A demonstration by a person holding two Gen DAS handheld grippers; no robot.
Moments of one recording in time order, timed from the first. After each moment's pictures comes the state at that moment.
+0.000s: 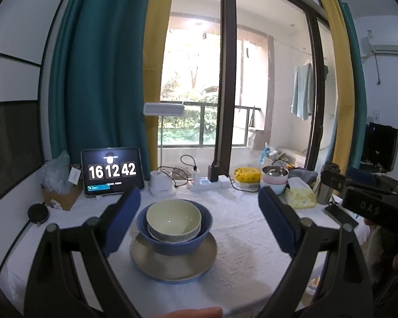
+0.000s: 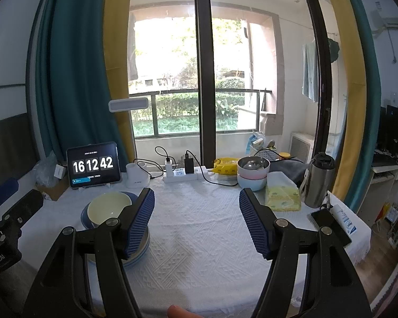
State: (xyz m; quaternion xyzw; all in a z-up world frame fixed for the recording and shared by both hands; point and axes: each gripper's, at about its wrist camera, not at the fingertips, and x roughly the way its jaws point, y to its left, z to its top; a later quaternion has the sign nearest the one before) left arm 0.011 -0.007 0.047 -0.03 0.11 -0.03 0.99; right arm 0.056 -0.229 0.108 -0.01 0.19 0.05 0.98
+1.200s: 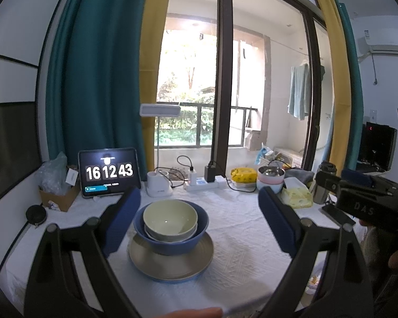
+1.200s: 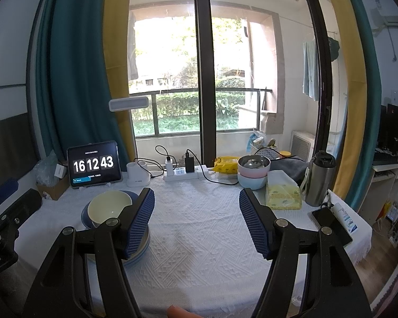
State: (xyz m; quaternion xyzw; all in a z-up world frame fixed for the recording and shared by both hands) left arm 0.008 -0.012 0.048 -0.03 0.11 -0.04 0.99; right arm 0.057 -0.228 0.106 -0.01 0.20 0.05 0.98
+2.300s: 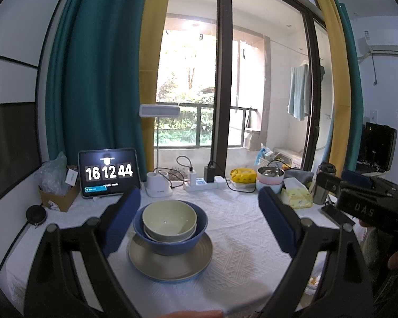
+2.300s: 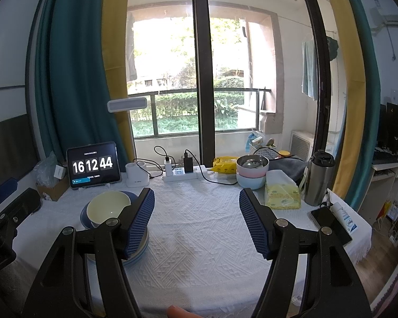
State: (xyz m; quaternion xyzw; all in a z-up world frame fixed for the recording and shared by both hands) left arm 0.008 -0.011 0.048 -0.03 0.11 -0.04 0.99; right arm 0.056 -0.227 0.106 -0.01 0.19 0.05 0.98
